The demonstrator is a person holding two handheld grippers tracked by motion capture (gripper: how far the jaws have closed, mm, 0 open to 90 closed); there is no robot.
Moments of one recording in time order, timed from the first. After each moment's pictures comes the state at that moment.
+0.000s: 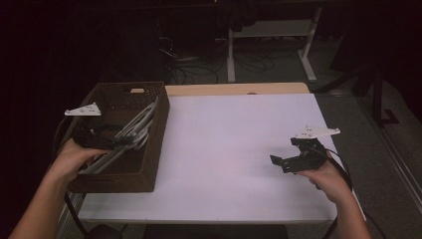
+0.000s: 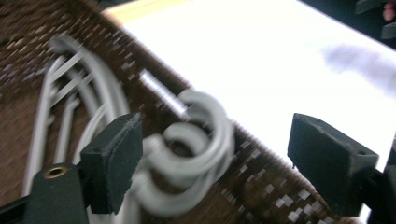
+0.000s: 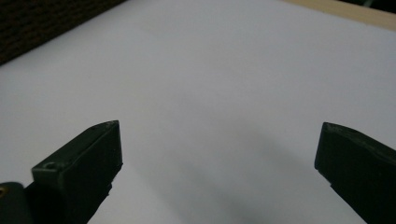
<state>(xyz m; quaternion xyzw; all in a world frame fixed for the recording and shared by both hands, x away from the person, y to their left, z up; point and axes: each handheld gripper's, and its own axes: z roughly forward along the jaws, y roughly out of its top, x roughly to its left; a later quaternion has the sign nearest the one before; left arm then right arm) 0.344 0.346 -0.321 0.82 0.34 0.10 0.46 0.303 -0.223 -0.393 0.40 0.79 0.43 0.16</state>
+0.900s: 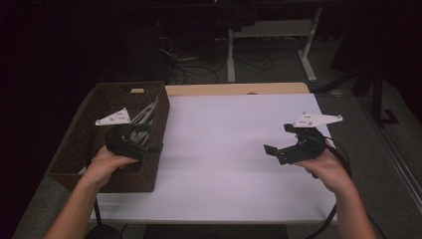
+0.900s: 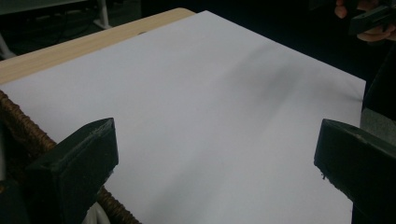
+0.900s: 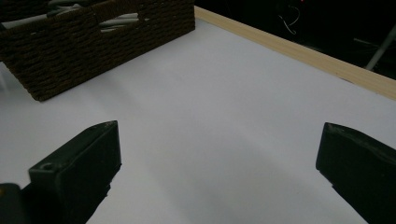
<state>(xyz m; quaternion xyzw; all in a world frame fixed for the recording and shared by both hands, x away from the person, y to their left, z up) 0.336 0.283 -0.341 0.80 0.28 0.08 0.52 0.304 -0.206 -0.347 0.35 0.79 0.47 0.17</state>
